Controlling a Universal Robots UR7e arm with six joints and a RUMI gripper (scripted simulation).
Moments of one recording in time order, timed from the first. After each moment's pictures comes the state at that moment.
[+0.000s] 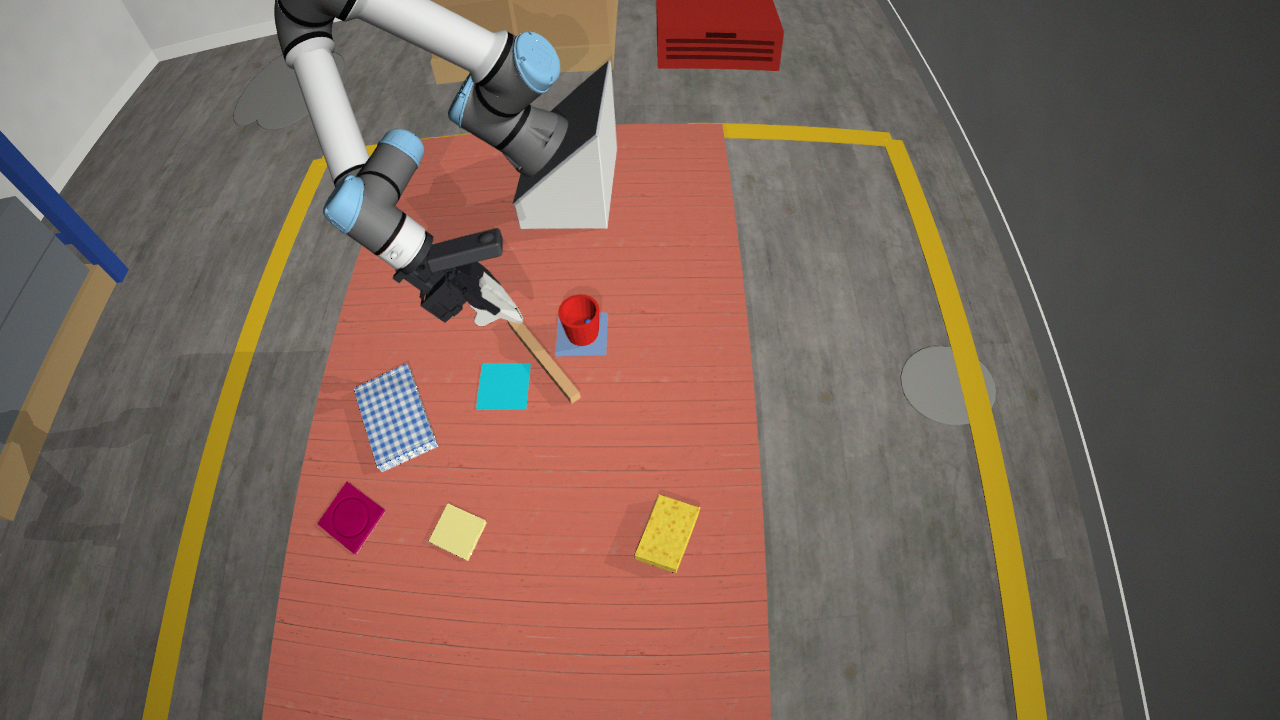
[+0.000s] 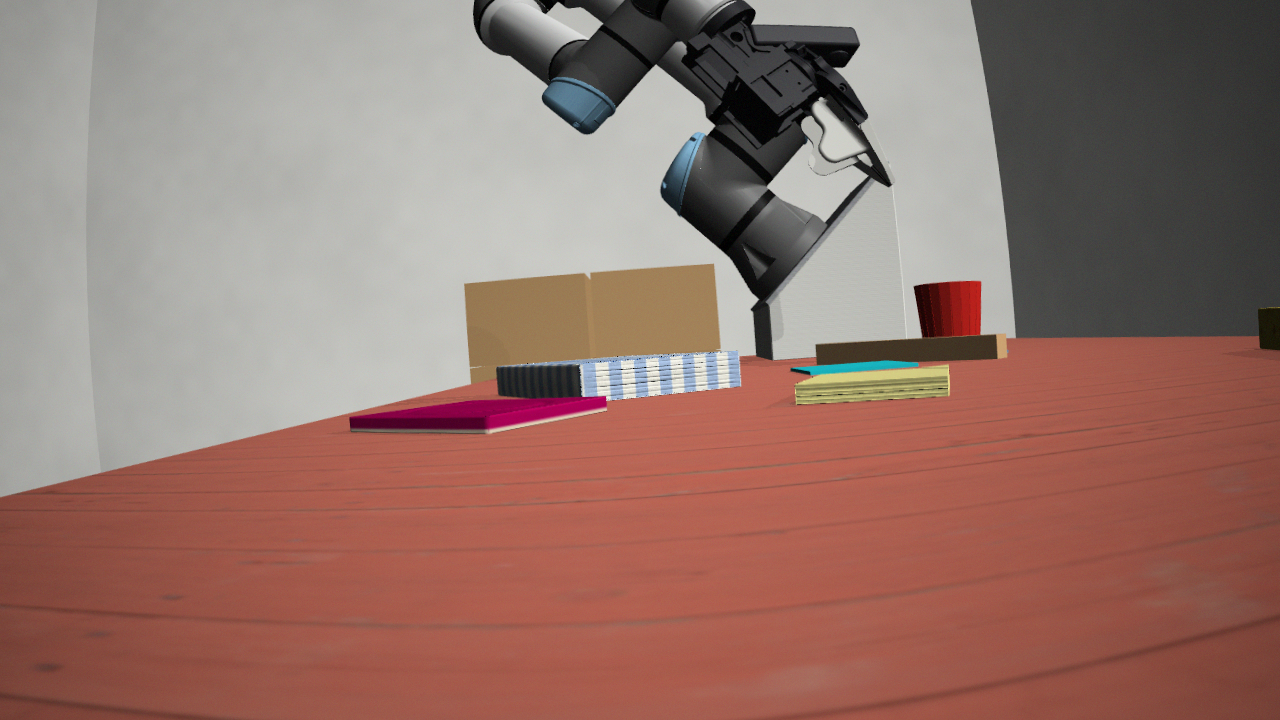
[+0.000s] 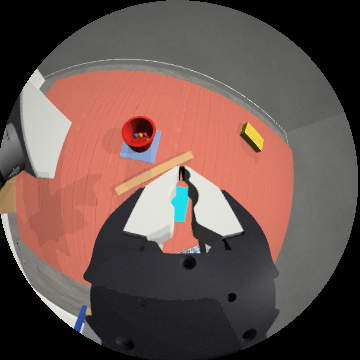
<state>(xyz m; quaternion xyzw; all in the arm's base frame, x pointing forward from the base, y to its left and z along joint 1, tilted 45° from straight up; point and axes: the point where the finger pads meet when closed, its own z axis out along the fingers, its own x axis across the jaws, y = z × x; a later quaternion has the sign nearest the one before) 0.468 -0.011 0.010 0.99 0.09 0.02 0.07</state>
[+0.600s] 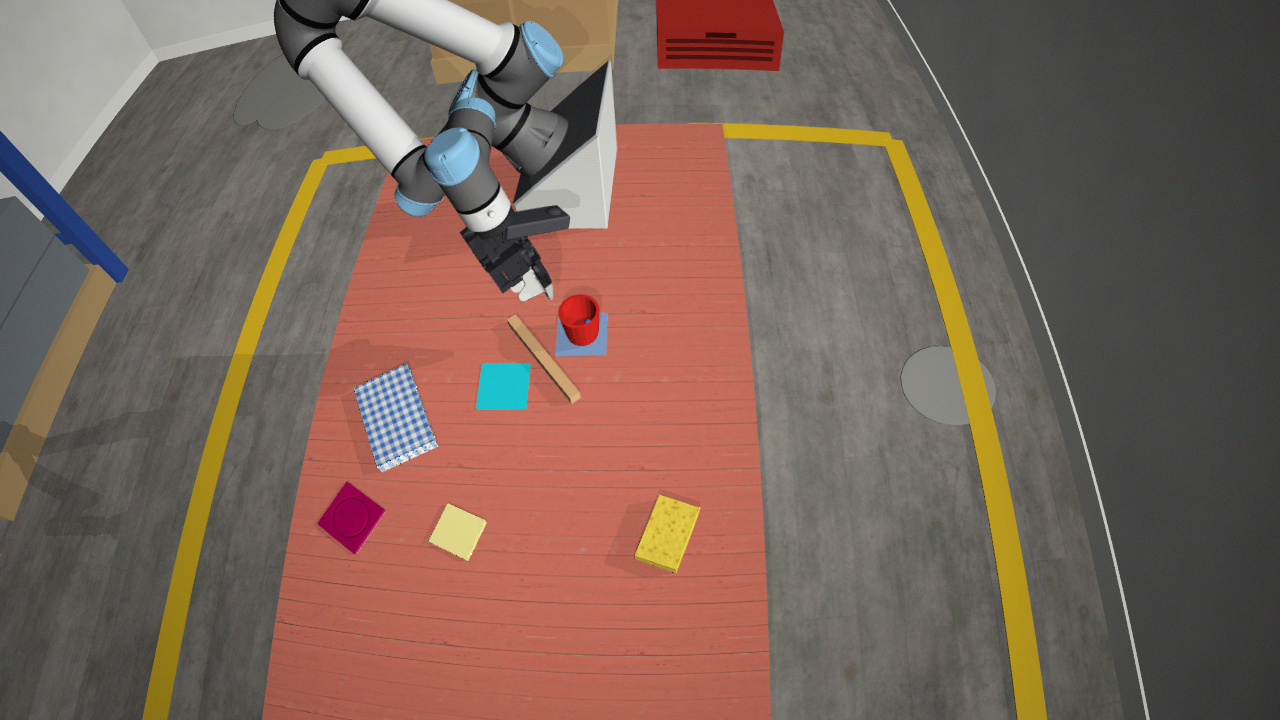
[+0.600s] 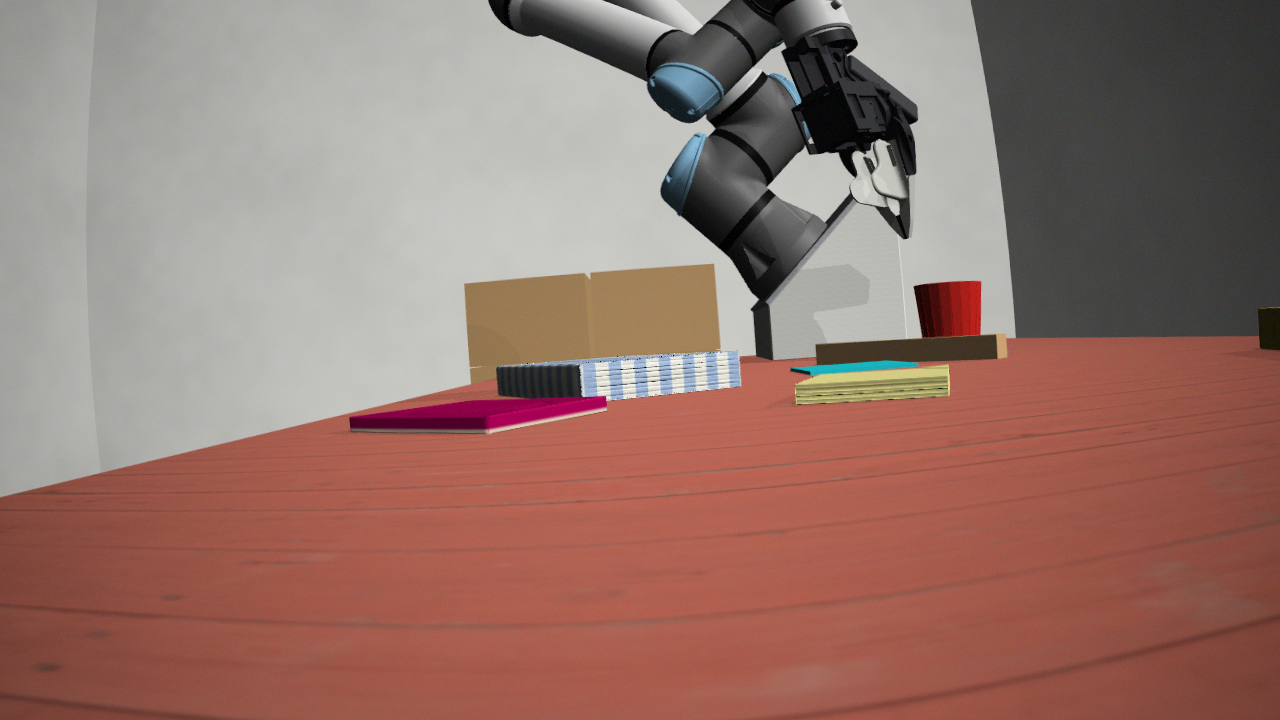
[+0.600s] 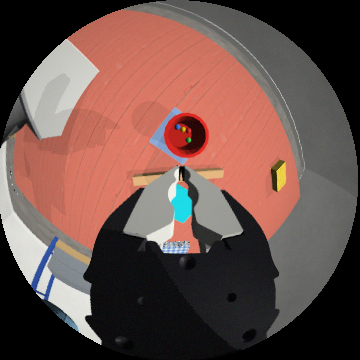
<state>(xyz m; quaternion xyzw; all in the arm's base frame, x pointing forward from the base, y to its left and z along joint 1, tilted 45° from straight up) 0.392 -0.004 -0.045 0.93 0.26 -0.09 0.25</state>
